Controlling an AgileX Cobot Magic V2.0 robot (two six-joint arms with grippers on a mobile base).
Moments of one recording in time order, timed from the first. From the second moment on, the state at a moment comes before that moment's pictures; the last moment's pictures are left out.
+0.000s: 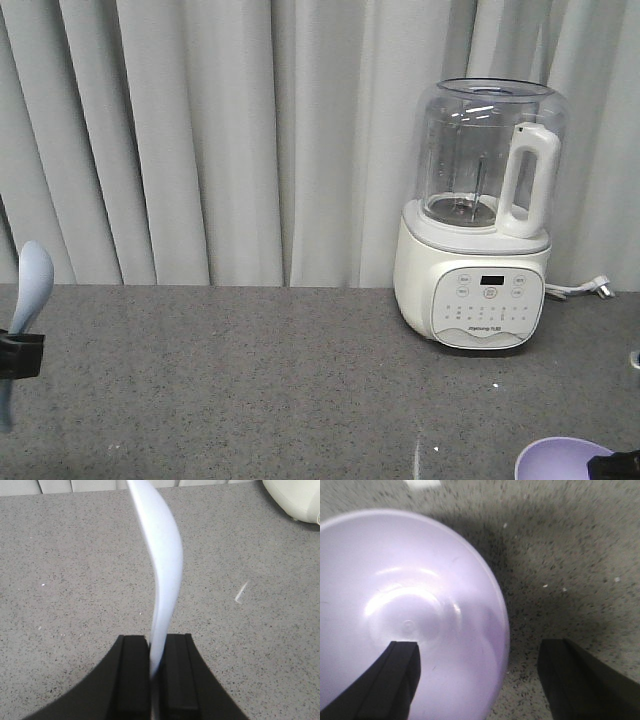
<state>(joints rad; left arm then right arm) -0.13 1.10 -1.08 -0.27 0.72 0.17 -0.07 1.36 -0.91 -0.04 0.86 0.14</state>
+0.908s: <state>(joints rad) -0.13 0.97 -1.00 -0.23 0.60 0.18 -0.07 0.80 -0.85 0.19 0.55 -0.27</state>
